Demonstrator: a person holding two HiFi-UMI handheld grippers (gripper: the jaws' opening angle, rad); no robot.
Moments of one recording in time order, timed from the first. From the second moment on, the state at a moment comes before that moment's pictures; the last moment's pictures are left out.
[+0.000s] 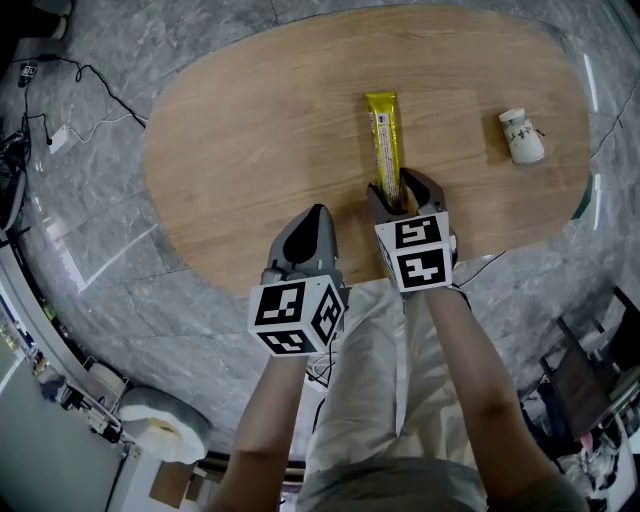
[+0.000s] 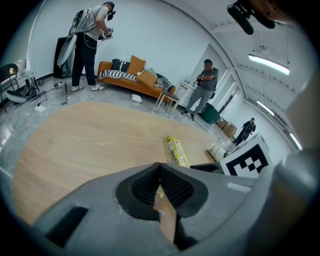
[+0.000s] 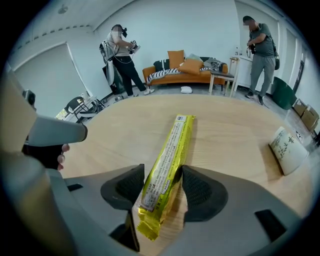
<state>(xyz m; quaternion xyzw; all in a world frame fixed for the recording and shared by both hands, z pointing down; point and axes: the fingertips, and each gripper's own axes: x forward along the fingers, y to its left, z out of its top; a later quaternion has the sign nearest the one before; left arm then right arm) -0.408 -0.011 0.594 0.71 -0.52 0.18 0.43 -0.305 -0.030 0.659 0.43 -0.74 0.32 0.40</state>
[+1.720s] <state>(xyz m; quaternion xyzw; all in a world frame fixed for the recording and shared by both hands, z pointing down) -0.404 -0.022 0.547 0.72 -0.53 0.16 0.42 -0.307 -0.044 0.590 0.46 -0.75 0.28 0.38</state>
